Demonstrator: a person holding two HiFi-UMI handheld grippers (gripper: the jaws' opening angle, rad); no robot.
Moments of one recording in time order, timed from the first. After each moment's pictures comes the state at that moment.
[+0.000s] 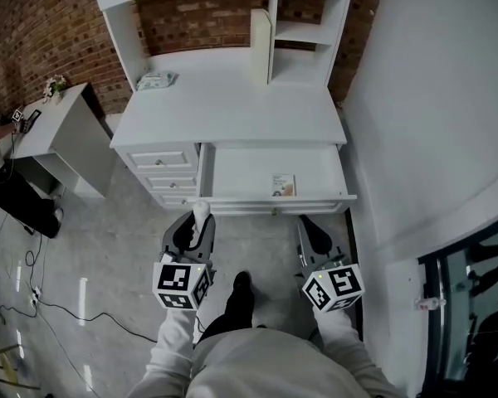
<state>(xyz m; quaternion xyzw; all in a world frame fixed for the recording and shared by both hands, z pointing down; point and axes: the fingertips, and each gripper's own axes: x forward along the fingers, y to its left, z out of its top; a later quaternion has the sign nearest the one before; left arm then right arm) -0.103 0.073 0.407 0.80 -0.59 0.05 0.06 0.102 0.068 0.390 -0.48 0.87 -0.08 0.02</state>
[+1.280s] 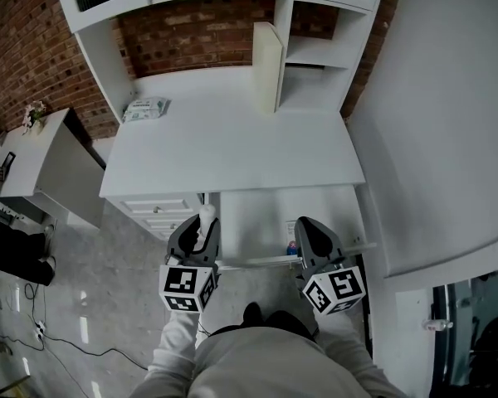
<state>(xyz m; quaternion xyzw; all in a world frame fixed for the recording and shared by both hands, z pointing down) -0.155 -0.135 0.415 0.82 -0.56 0.06 0.06 0.035 -0.129 0.383 -0.50 0.86 -0.07 0.02</state>
